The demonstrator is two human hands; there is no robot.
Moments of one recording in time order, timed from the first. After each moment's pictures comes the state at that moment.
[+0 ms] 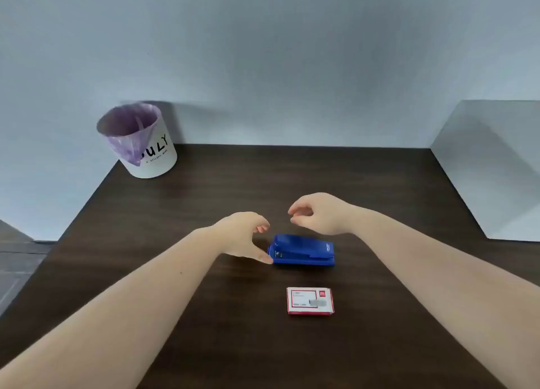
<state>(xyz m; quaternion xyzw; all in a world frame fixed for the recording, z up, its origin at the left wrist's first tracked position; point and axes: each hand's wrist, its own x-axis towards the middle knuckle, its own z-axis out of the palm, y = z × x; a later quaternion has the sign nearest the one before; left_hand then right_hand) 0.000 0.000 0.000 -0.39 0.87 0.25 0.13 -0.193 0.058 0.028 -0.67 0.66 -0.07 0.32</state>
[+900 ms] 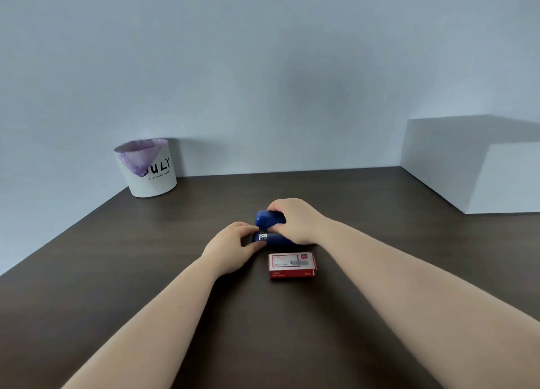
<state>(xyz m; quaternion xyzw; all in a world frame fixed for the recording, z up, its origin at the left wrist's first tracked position) 0.008 0.074 -0.087 -0.48 0.84 0.18 -0.19 -0.160 0.121 -0.045 -0.73 0.63 -0.23 0.10</state>
